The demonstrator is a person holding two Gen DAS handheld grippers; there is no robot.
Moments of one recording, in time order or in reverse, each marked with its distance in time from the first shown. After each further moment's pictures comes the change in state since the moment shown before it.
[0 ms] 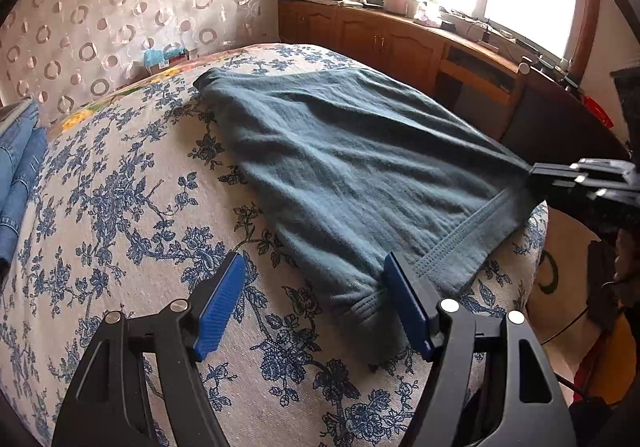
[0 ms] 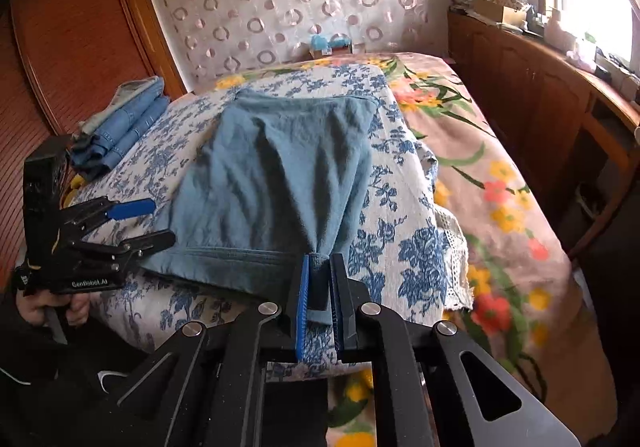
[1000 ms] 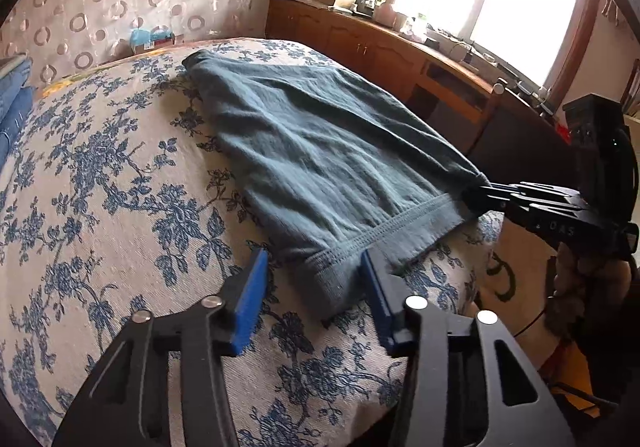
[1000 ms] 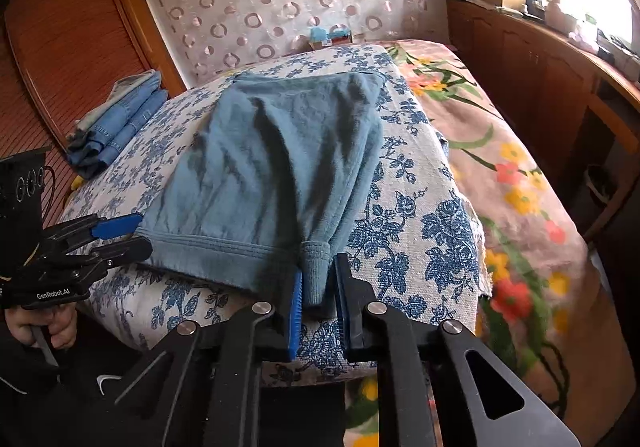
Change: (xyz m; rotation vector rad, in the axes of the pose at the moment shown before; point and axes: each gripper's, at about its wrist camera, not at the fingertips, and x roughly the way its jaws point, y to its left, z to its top) left arm -0.016 -0.002 -0.023 -0.097 -0.009 -0.150; right arm 0.018 -0.005 -0.007 0.046 -0.002 0.055
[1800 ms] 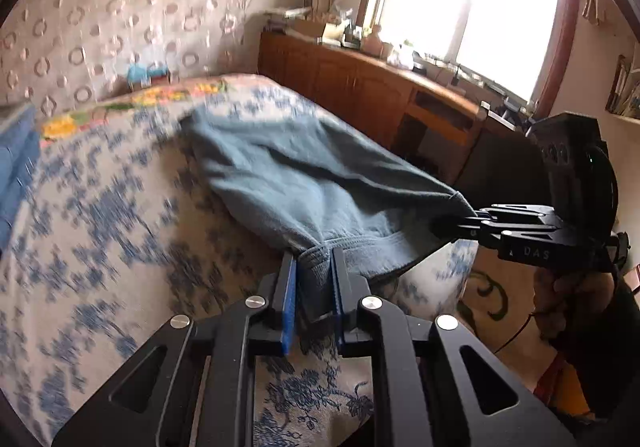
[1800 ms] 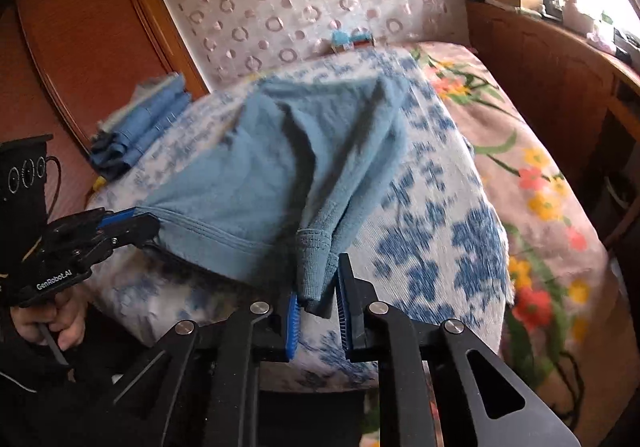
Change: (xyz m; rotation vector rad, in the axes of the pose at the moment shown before) left arm -0.042 -0.014 0.026 0.051 -0.142 0.007; right arm -0.003 0.010 0.012 -0.016 -0.045 0.095
